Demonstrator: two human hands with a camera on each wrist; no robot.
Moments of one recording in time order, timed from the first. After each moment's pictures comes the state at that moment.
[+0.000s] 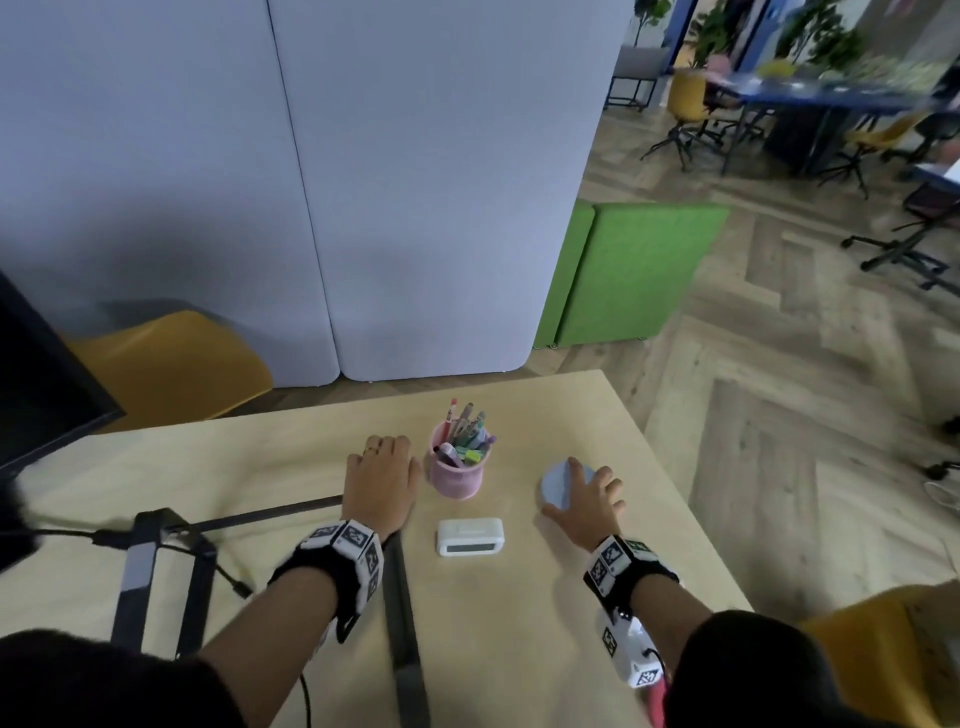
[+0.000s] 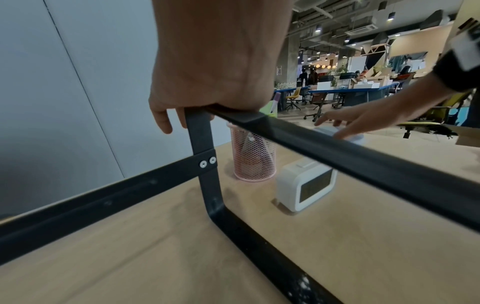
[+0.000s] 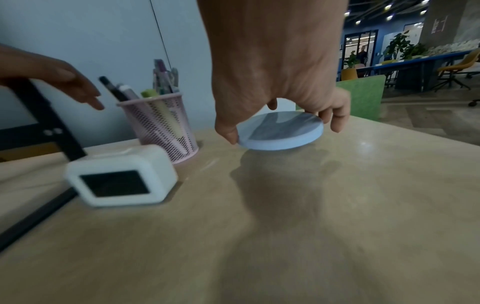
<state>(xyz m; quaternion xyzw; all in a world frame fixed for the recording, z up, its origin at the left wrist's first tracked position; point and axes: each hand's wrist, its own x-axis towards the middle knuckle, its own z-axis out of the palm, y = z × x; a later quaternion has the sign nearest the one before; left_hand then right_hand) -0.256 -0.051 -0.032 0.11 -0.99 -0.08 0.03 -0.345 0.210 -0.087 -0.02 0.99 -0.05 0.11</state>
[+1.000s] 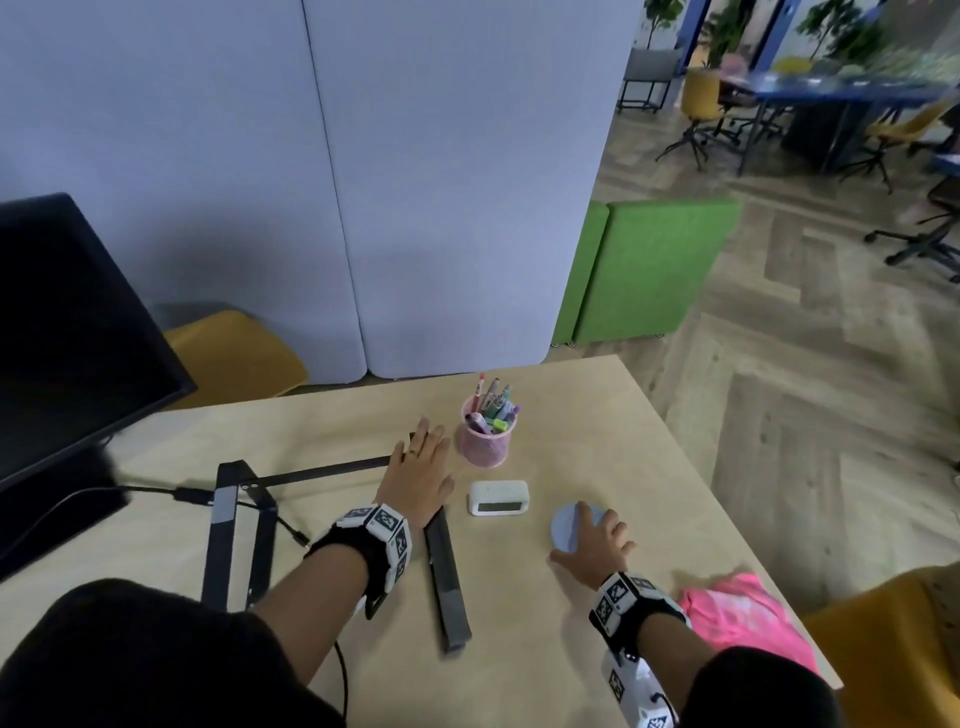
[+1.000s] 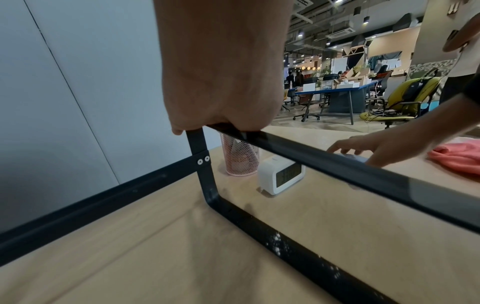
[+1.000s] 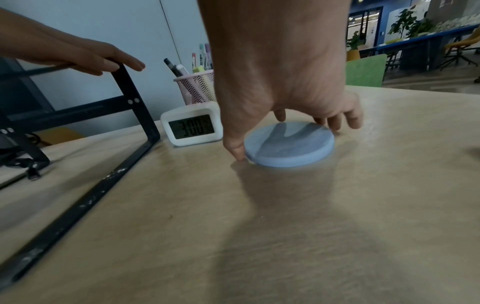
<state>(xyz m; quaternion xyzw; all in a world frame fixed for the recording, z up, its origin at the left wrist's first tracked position) -0.203 -0.043 -0.033 0.01 -1.00 -0.01 -0.05 -0.240 0.214 -0.107 -0.01 0.98 -0.07 0.19</state>
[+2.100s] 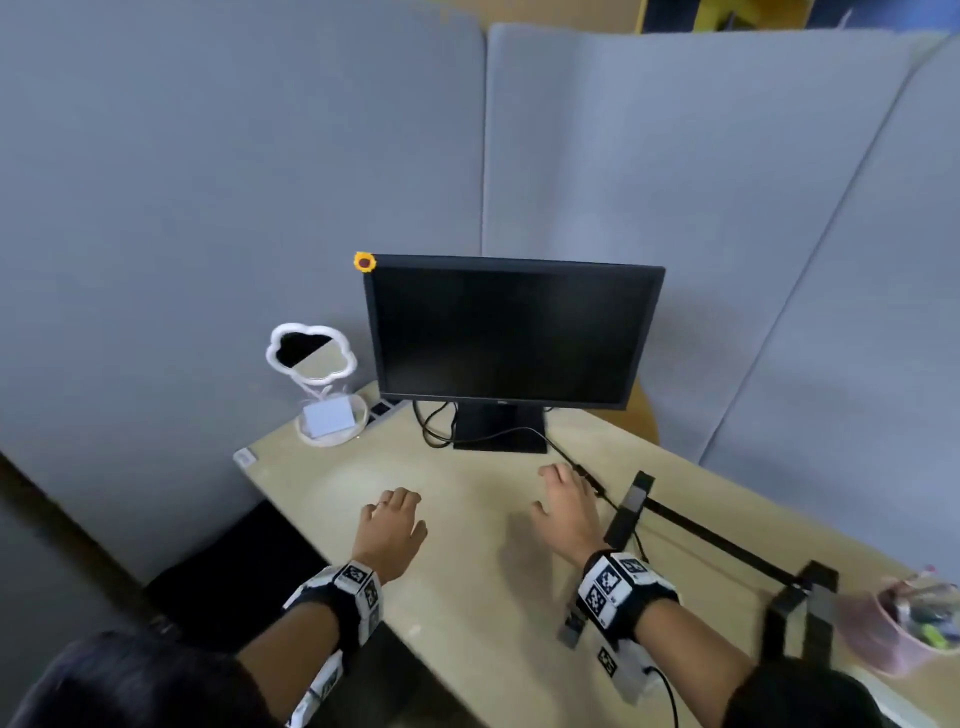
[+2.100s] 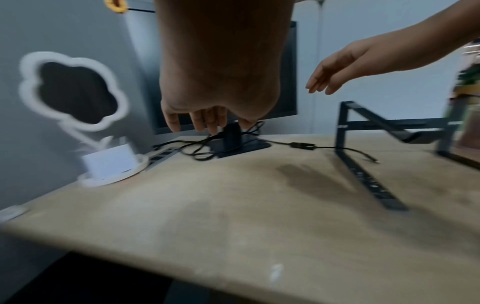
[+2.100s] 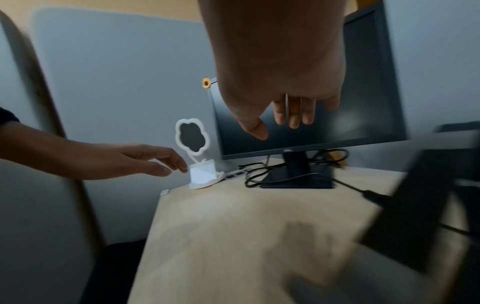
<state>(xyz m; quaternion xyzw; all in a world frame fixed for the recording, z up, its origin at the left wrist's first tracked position) 0.230 -0.238 -0.003 0.52 -0.85 -0.08 0.03 -0.008 -0.164 0.023 -0.61 0.77 -0.17 0.05</state>
